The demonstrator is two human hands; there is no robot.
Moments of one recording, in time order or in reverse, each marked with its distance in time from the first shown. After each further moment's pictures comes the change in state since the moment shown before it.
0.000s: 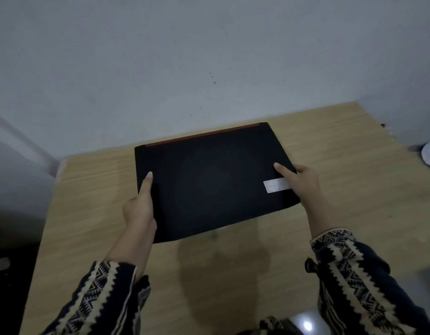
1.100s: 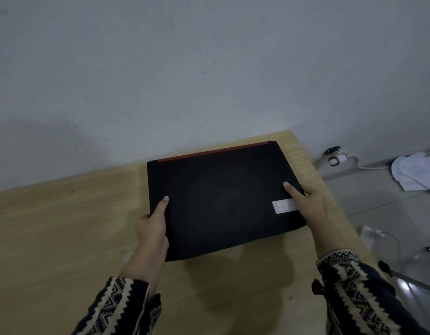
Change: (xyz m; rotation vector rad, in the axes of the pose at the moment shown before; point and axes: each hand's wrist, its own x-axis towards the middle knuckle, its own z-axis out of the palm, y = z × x) left_hand -0.102 -0.084 0.363 0.047 -0.060 -0.110; right_hand 0.269 0.089 -0.259 -0.052 0.057 0.092
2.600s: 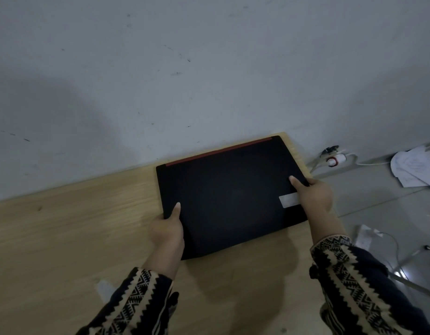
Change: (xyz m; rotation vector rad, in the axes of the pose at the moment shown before) left_hand 0.025 -0.025 0.101 0.377 0.232 0.050; right_hand 0.092 -0.009 -0.003 -0.279 0.184 0.186
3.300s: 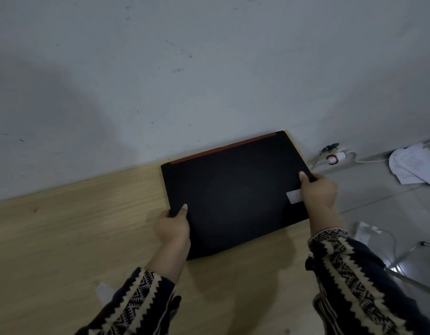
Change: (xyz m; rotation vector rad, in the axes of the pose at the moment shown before) left_hand 0.001 -0.004 0.011 -0.162 -0.123 0.041; right_hand 0.021 0.000 0.011 -0.070 0.143 0.030
